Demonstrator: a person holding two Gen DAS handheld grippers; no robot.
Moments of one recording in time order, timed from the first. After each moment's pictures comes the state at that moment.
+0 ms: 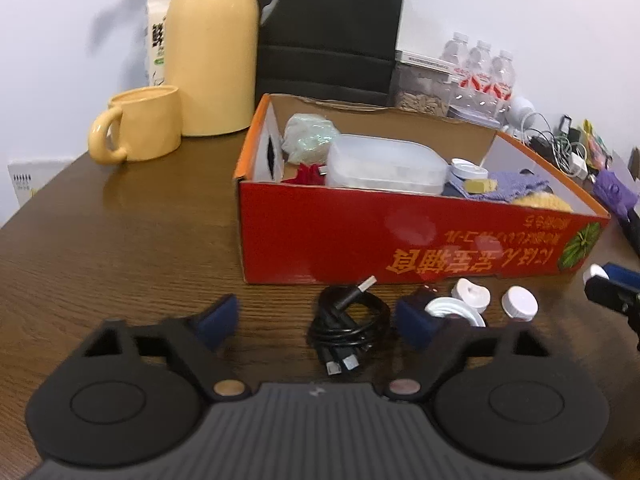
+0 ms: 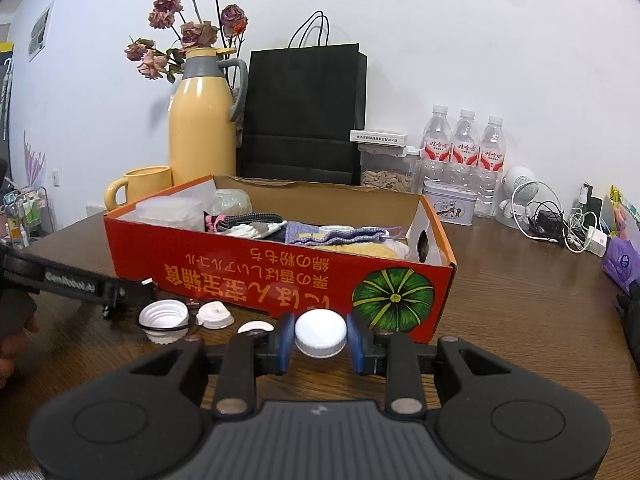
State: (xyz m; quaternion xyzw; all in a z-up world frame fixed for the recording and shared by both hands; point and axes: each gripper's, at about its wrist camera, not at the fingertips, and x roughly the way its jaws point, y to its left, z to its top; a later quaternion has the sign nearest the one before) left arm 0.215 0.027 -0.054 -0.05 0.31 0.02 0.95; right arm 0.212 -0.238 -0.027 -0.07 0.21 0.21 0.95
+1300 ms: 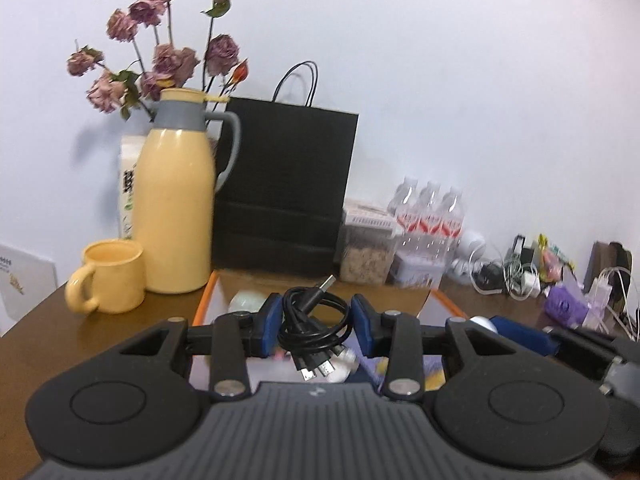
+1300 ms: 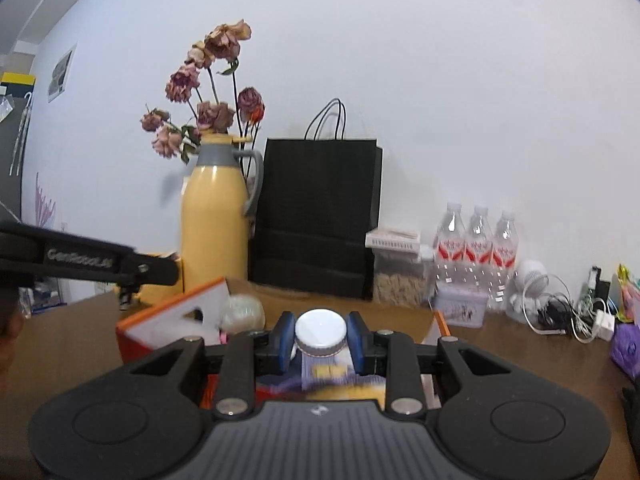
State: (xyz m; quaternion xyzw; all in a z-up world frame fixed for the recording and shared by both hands) left arm 0.219 -0.006 0.054 -0.08 0.14 -0.01 0.99; right arm 0.236 -0.206 0.037 -0.06 0.09 0.23 0.97
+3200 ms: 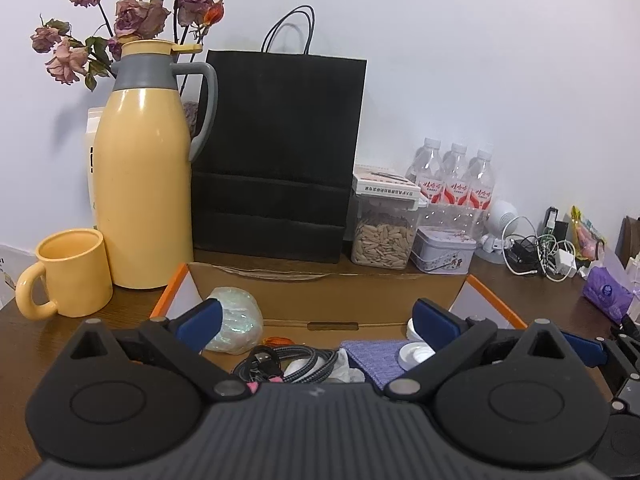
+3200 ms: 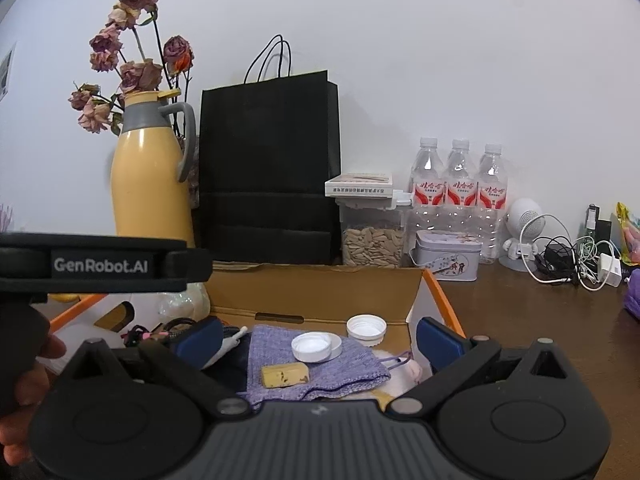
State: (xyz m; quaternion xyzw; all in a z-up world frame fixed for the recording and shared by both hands) left arm 0.311 -0.019 0.020 -0.06 0.18 0.01 0.98; right arm 0.321 -0.199 0.002 -0.02 0.16 0.18 0.97
